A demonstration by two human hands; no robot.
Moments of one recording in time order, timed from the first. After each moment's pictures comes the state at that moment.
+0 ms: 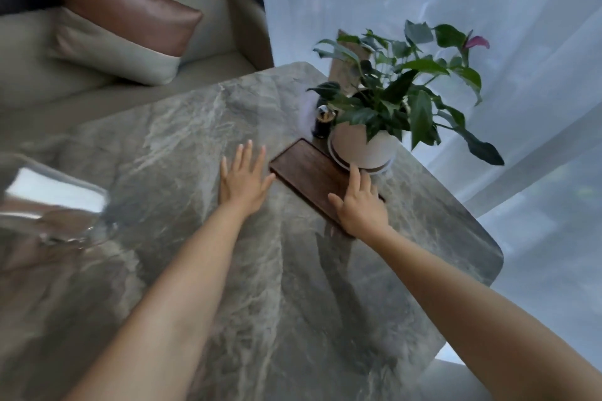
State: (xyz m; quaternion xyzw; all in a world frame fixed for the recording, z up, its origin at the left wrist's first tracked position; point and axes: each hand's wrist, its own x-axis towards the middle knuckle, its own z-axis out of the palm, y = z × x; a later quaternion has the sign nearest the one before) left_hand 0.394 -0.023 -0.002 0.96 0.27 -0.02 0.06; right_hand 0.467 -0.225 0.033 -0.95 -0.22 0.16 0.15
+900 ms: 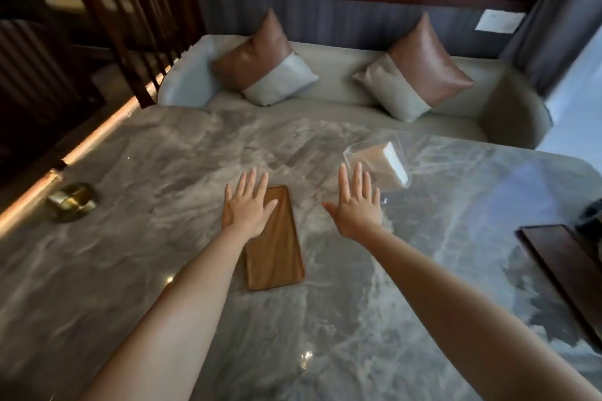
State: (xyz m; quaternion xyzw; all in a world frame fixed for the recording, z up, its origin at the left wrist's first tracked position) left_hand -0.094 0.088 0.055 0.79 0.60 -0.01 0.05; right_hand 0.102 0.016 0.091 -0.77 -0.62 0.14 0.05
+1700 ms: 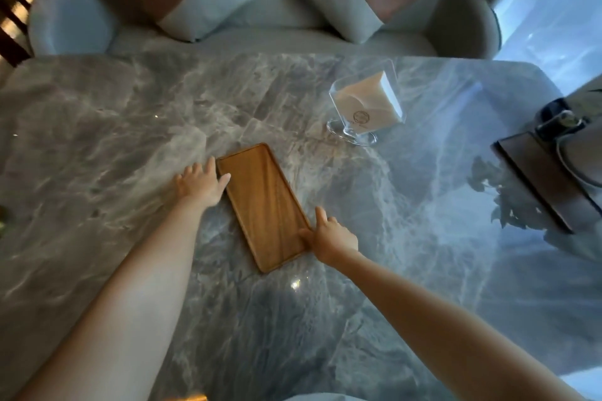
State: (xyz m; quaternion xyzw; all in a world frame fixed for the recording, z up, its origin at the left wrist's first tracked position) left_hand -0.148 0.182 -0.023 0.79 0.58 -0.16 0.10; right_hand 0.013 -0.013 0.004 -0.84 -0.41 0.35 0.00
